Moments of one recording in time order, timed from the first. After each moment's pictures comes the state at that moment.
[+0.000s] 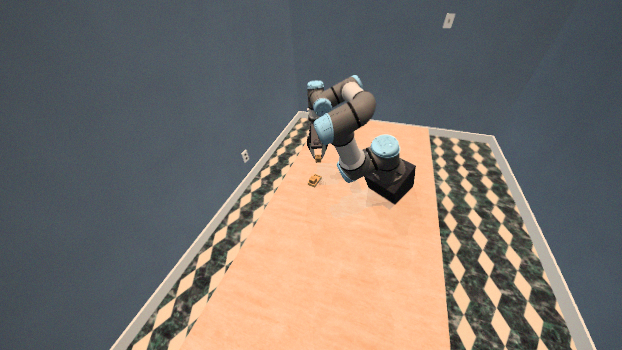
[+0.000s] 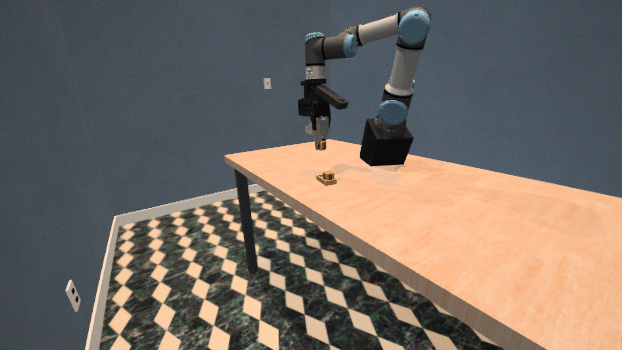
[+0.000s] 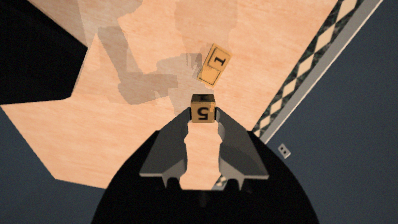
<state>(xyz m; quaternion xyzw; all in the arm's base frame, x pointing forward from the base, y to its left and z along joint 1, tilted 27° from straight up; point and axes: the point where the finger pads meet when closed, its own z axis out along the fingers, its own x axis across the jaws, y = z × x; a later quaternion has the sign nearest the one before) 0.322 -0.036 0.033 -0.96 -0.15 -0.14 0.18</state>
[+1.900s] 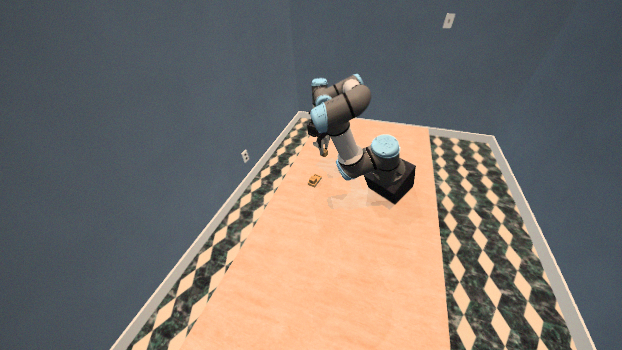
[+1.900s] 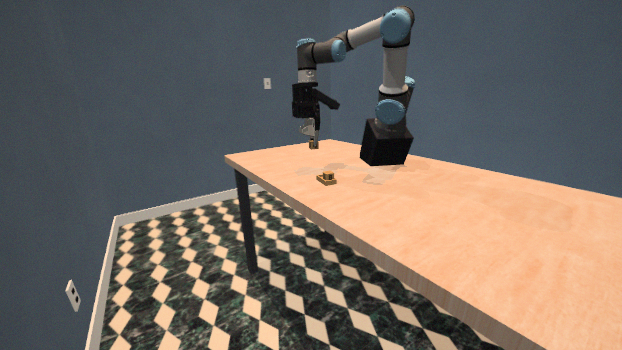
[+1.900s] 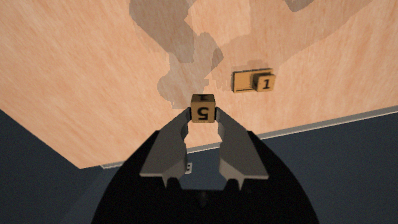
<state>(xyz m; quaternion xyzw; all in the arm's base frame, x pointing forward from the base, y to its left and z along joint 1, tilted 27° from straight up) 0.316 -0.087 0.001 -0.78 -0.59 -0.21 0.10</state>
